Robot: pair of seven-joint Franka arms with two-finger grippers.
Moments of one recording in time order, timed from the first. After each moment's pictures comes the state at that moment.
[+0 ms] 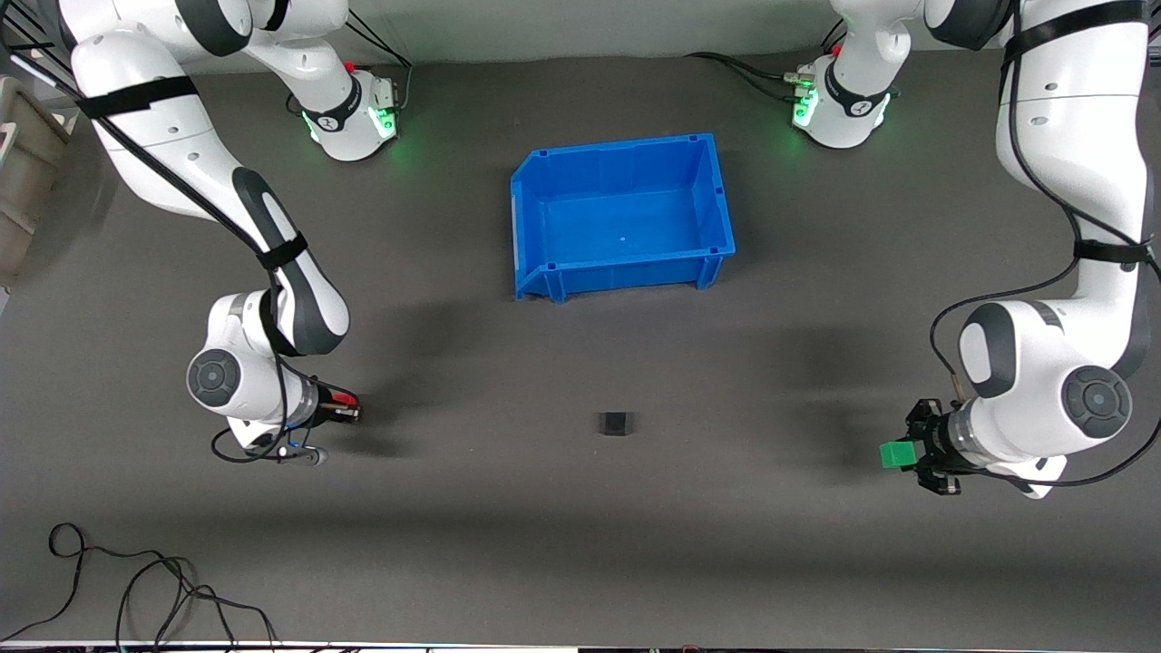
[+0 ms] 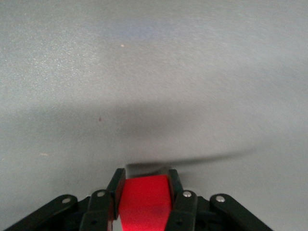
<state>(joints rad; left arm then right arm) -0.04 0.67 0.01 -1.50 -0.09 2.20 -1.56 0.07 0.62 0.03 -1.81 0.00 2.35 0.30</state>
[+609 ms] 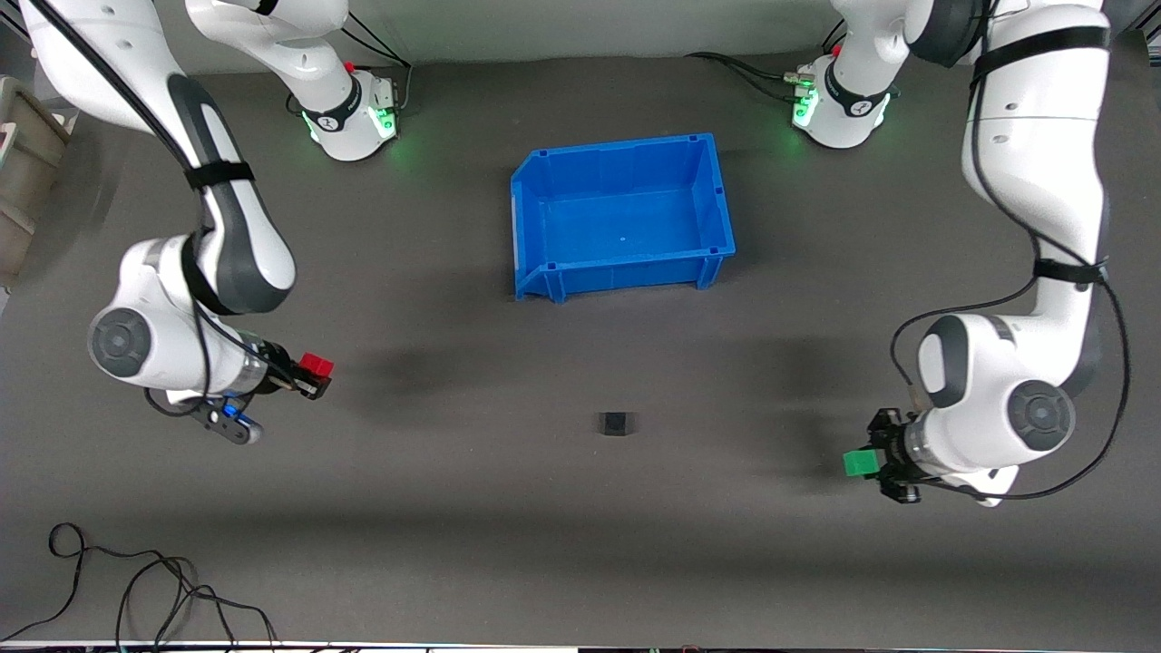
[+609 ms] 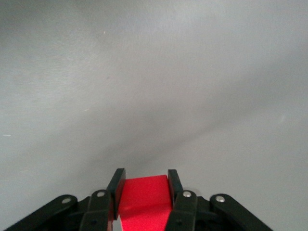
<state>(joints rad) -0.11 0.75 0.01 -1.42 -0.10 2.21 -1.67 0.07 0.36 0.03 -1.80 0.11 2.01 0.66</state>
